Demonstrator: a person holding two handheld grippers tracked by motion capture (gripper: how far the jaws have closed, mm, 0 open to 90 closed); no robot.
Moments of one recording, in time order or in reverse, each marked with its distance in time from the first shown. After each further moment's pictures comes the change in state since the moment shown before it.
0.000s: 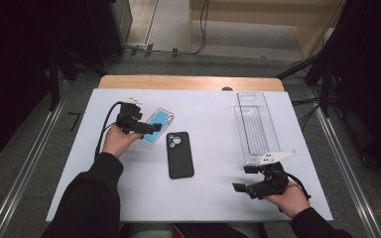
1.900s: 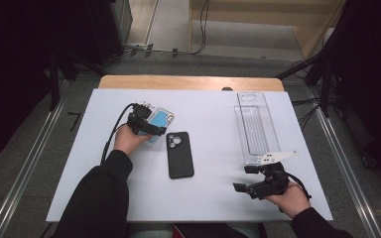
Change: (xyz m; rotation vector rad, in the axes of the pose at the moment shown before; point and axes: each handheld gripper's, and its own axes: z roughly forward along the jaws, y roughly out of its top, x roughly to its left) left arm 0.005 -0.004 0.051 0.157 0.122 0.032; right arm -0.001 -0.001 -0.001 -0.004 -0.001 -0.003
